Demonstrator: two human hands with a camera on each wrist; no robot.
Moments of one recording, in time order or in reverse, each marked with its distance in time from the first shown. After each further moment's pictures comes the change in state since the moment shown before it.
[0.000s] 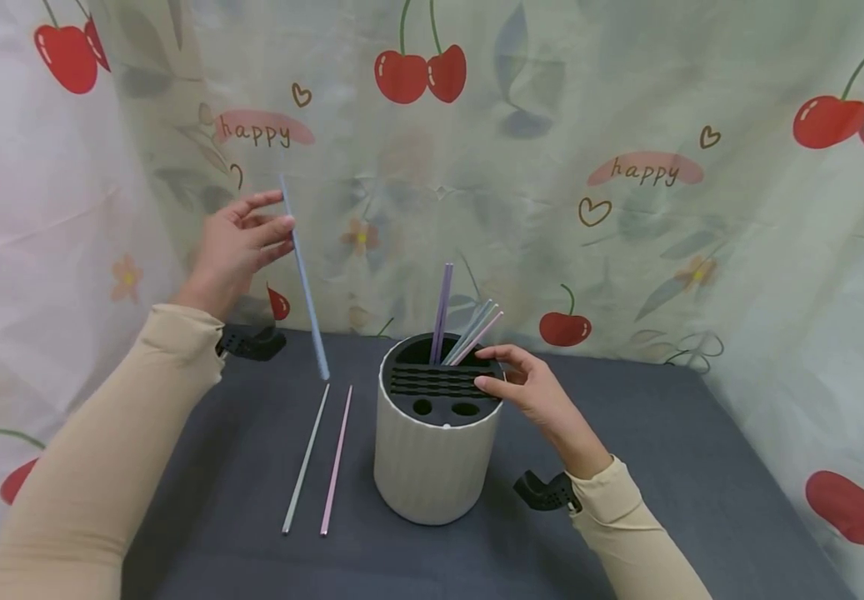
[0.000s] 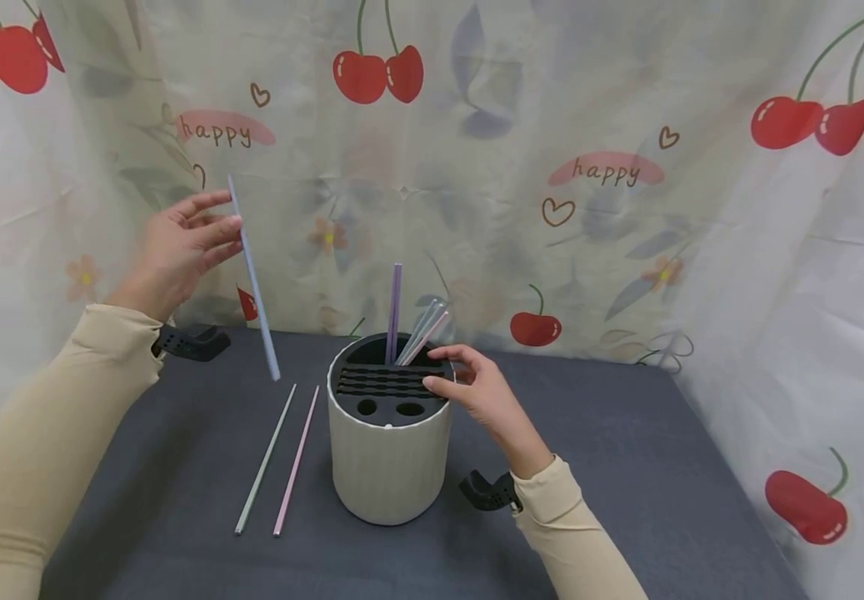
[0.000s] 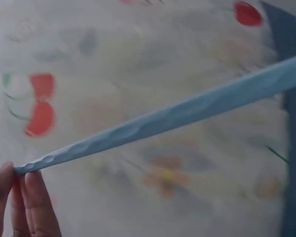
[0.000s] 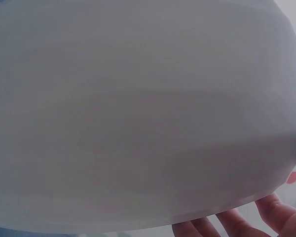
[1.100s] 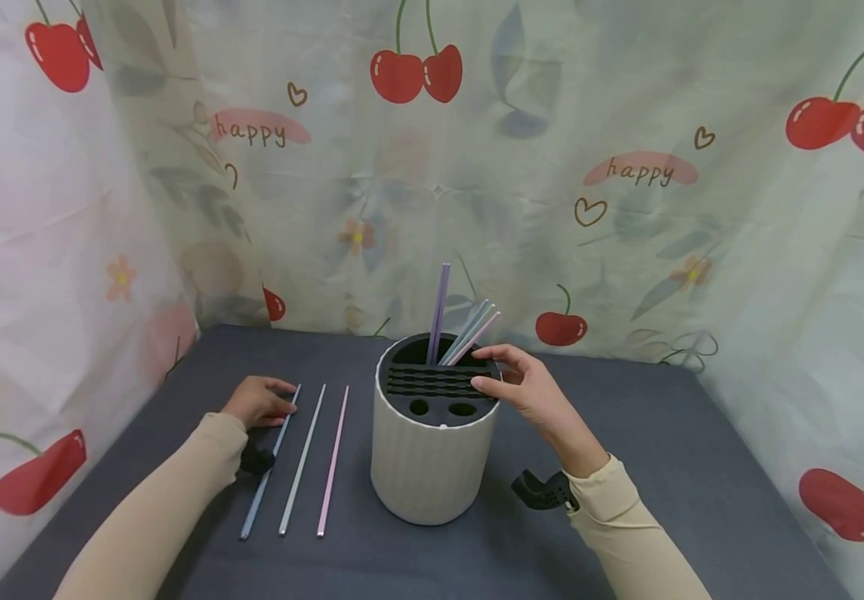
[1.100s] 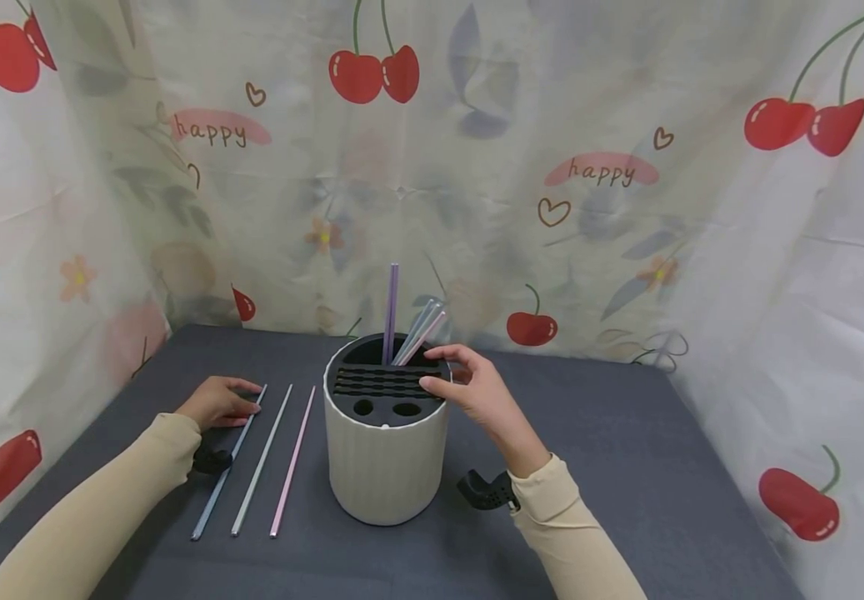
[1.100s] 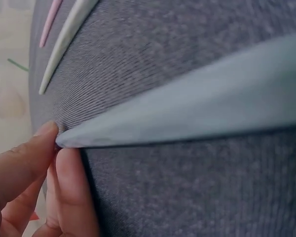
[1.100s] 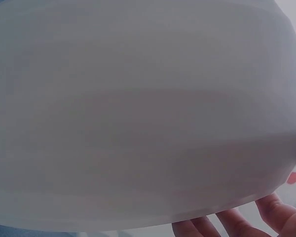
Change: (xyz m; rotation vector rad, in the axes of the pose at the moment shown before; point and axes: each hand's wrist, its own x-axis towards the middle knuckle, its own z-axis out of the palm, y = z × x) left_hand -0.024 -0.217 -0.103 0.725 -0.009 -0.563; right_hand -0.001 -0.002 -0.001 -0.029 0.002 0.004
